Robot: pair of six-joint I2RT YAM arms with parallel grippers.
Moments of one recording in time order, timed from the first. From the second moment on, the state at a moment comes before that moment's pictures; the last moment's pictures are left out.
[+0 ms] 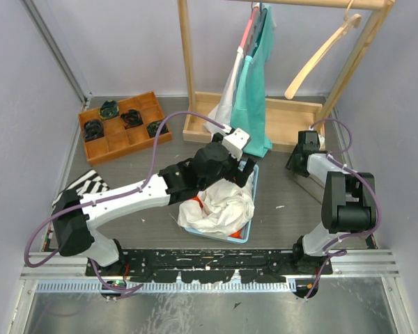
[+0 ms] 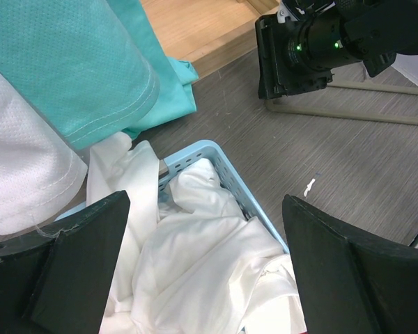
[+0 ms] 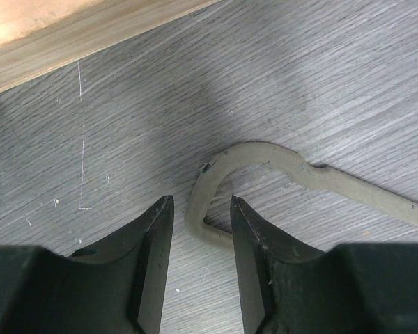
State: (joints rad) left arm -1.11 1.53 1.28 -0.09 -0.31 -0.15; right arm -0.06 1.60 0.87 -0.26 0.18 0.40
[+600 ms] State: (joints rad) left arm -1.10 1.53 1.26 -0.08 -0.31 -0.15; right arm -0.05 1.64 0.87 -0.24 0.20 0.40
